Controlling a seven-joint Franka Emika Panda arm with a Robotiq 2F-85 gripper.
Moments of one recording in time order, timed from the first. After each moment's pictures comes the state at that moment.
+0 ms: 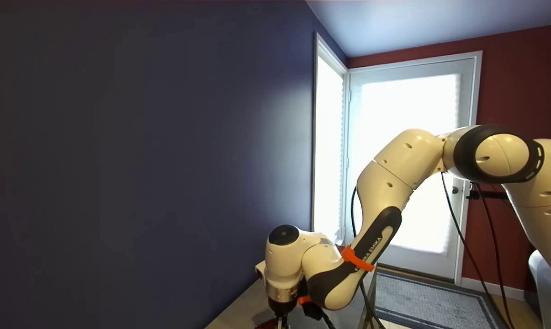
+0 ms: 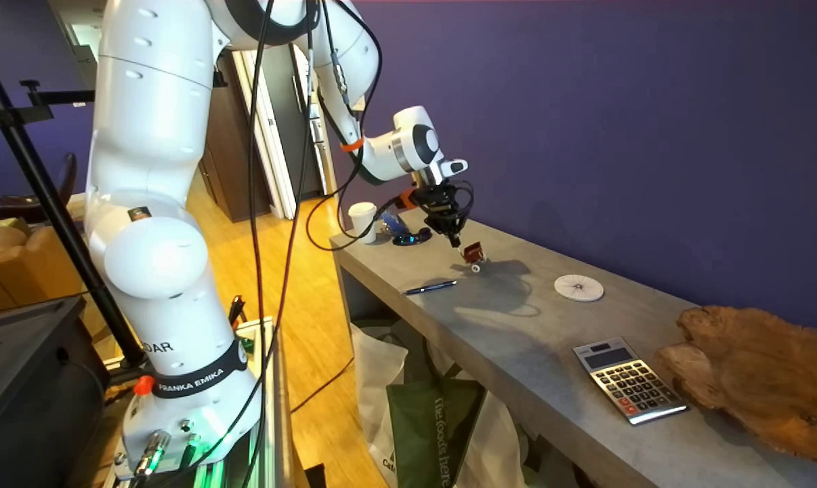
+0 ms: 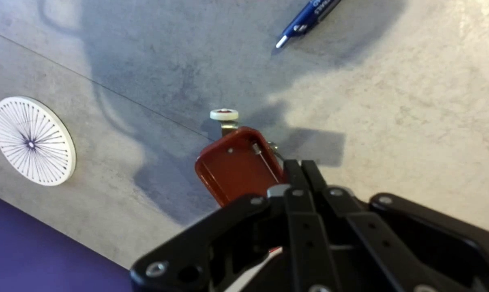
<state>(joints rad) 0.40 0.42 0.08 -2.05 -0.60 2.52 0.31</state>
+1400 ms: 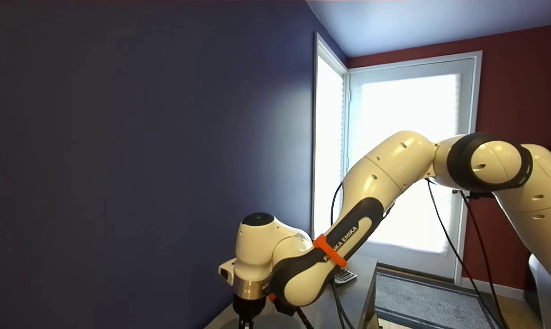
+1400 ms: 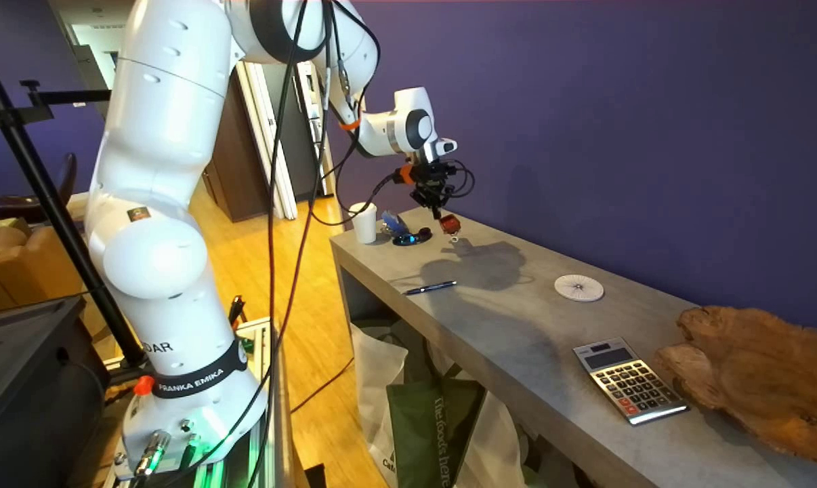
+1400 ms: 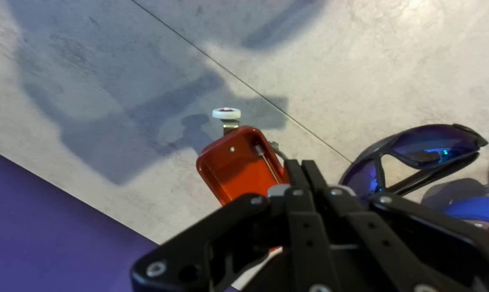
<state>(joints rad) 0.39 0.51 0.22 -1.83 -0.32 2.48 -0.06</state>
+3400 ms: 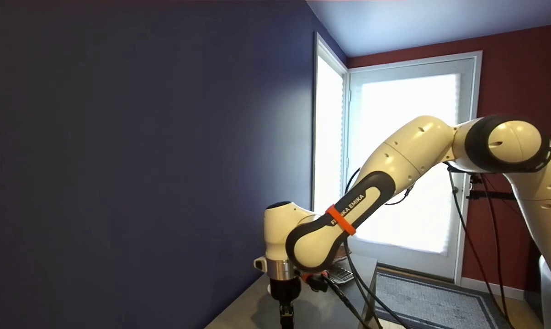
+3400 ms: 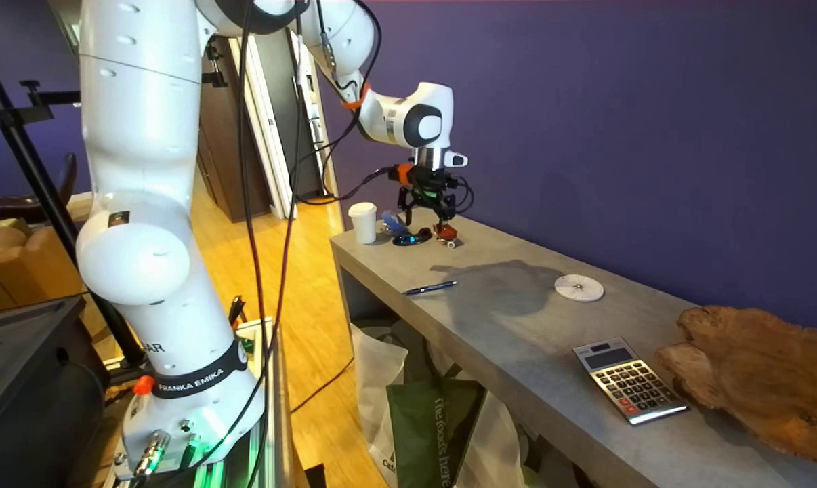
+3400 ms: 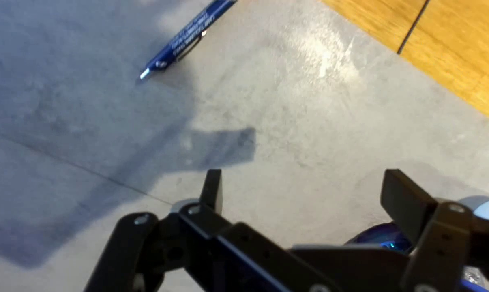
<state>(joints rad) 0.21 0.34 0.29 -2.03 -0.02 2.28 -0.25</state>
